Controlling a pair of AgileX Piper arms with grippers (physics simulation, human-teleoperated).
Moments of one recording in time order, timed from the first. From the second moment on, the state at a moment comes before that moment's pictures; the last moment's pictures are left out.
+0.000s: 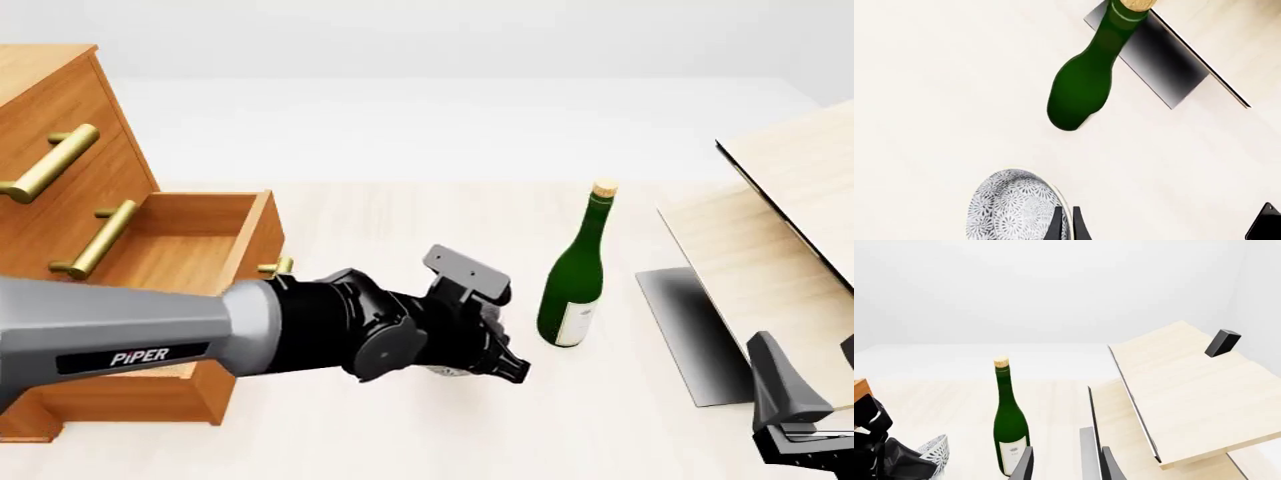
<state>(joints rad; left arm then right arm) -0.92 1.79 -1.07 0.13 -0.23 0.00 0.09 0.00 -0.08 0.00</state>
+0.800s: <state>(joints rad) -0.82 1.55 -0.98 0.15 -0.17 0.00 0.09 0.00 -0.08 0.00</state>
